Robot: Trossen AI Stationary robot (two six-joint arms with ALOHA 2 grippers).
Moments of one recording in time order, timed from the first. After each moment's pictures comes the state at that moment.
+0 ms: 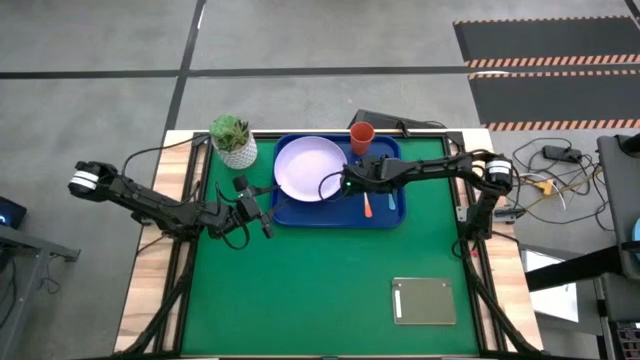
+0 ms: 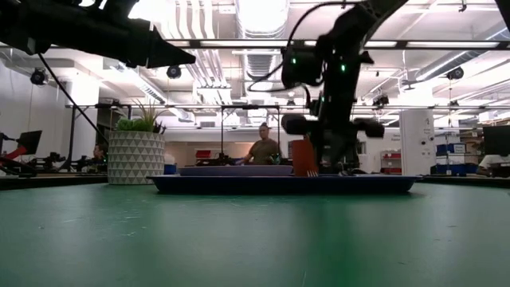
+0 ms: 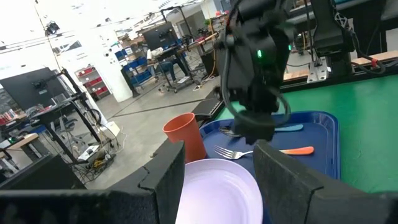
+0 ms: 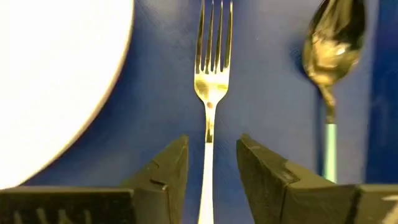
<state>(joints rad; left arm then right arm) -0.23 1.06 0.34 0.72 -0.77 0.35 -0.24 1.81 1.17 -0.67 0.40 1.13</state>
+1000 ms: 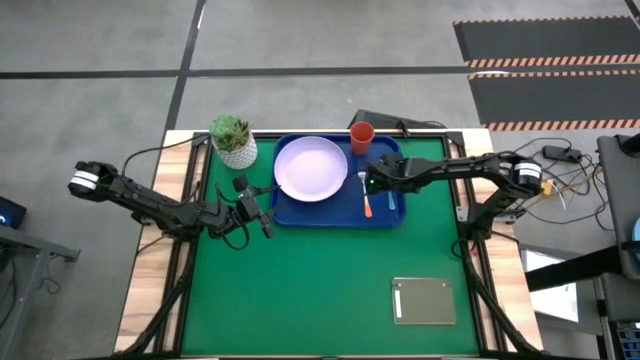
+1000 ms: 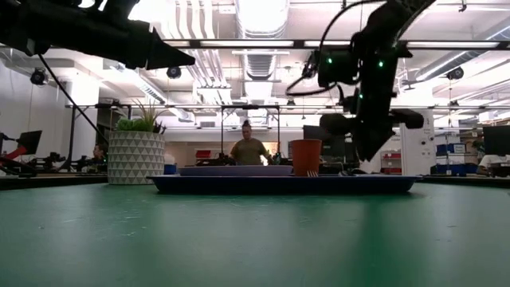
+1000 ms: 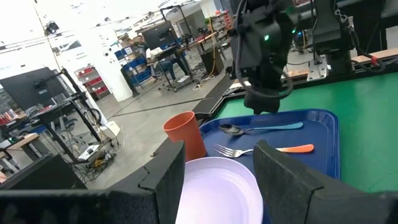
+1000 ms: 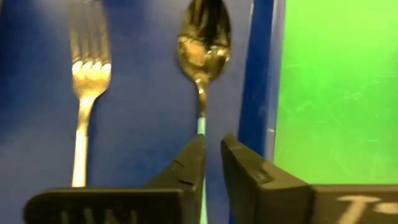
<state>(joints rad) -0.23 1.06 0.34 0.72 -0.77 0.35 -0.30 1.60 0.95 -0.75 0.46 1.08</state>
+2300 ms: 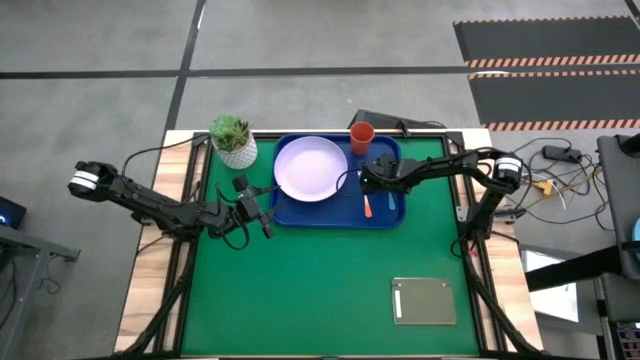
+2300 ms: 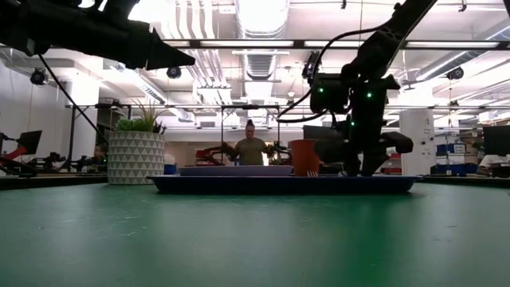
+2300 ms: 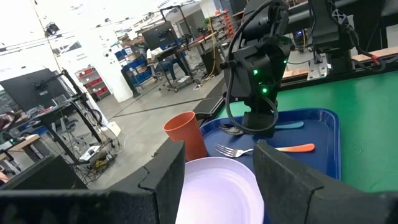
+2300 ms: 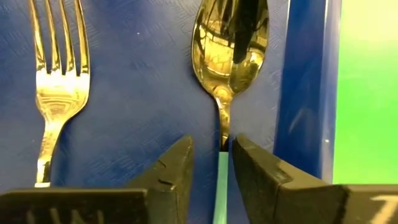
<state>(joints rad) -0.23 1.06 0.34 0.72 -0.77 0.36 -0.36 1.75 0.91 -0.54 0.46 0.98</state>
